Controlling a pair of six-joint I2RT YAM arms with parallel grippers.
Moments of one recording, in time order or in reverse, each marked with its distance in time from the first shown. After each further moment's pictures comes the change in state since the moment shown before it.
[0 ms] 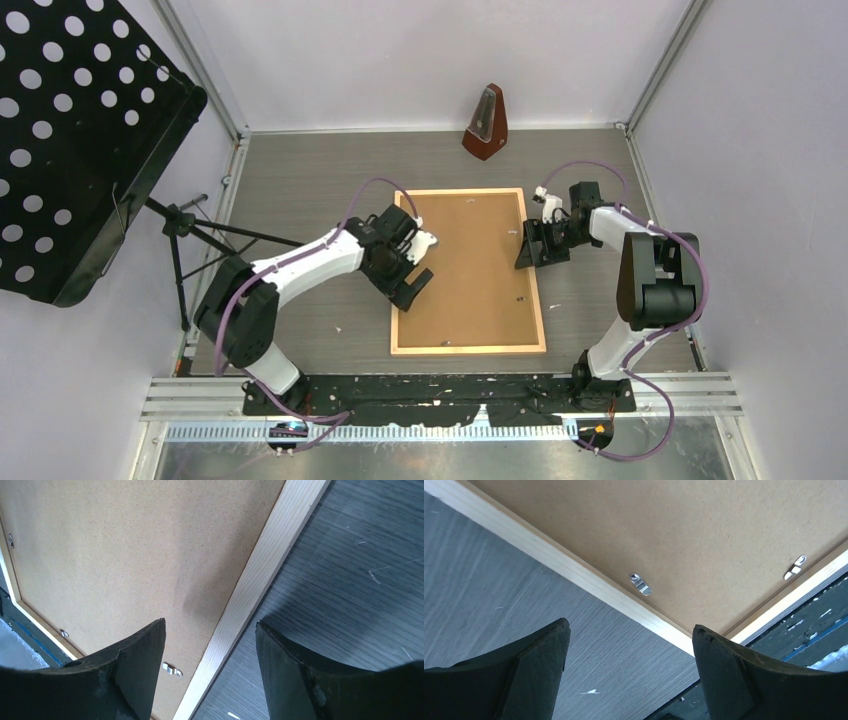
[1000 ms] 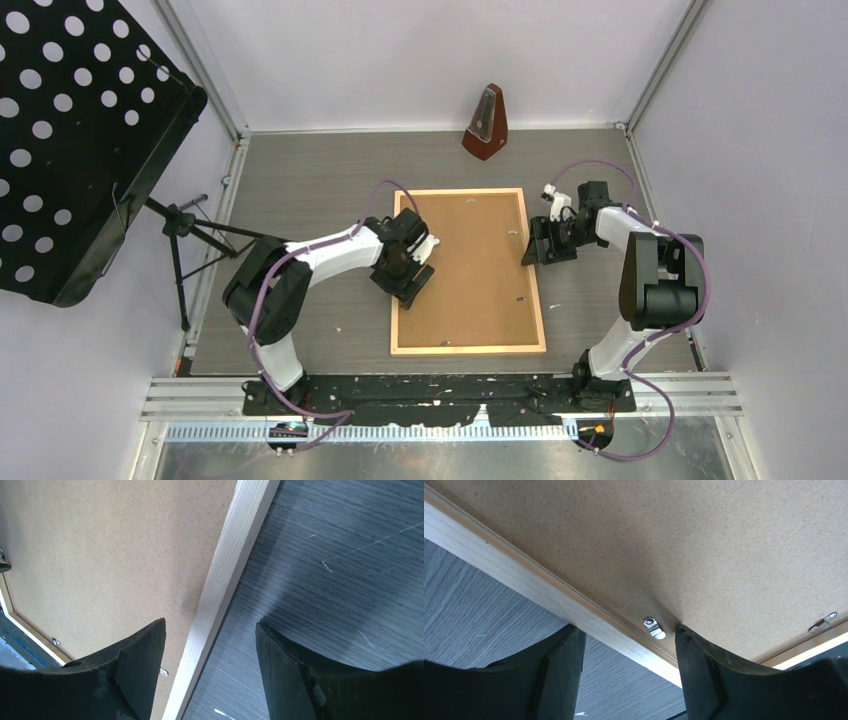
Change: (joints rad) left arm -0.021 0.171 0.019 0.062 -0.052 -0.112; right arm -0.047 -0.004 0.000 0.020 0.022 0.000
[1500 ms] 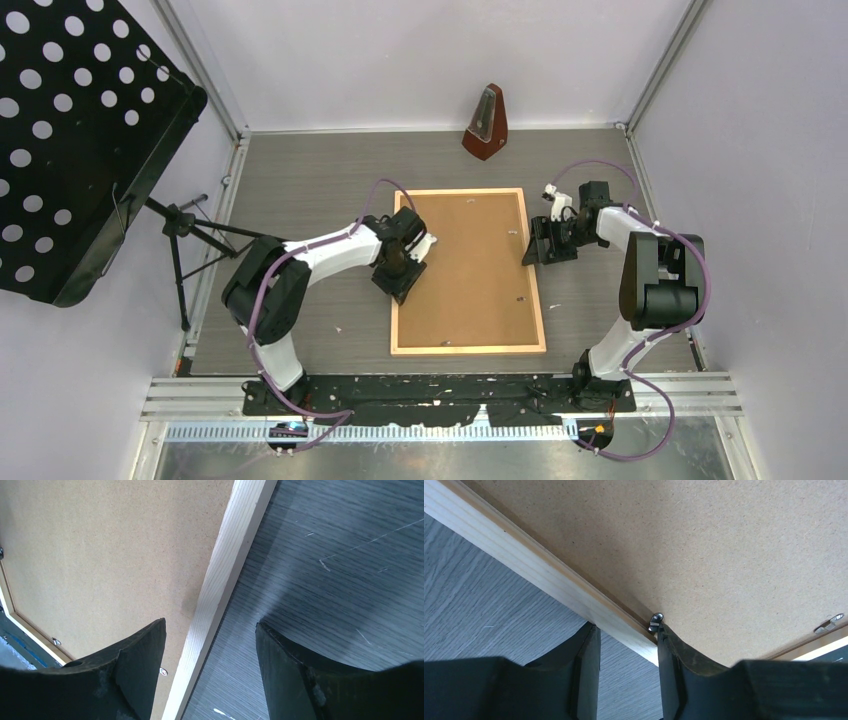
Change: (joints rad) left arm 0.001 -0.001 0.005 -0.018 -0.013 -0.003; right arm -0.005 0.000 0.000 0.000 -0.003 0.000
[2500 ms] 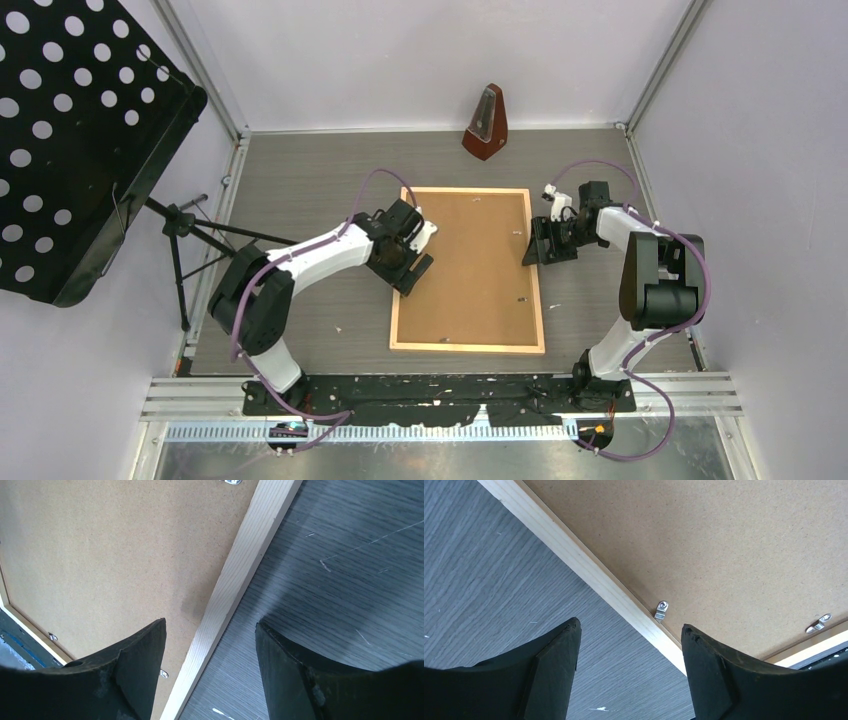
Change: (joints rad) left arm 0.007 -0.088 0.002 0.038 -0.058 0.036; right arm 0.000 0.000 0.000 -0.001 0.000 -0.009
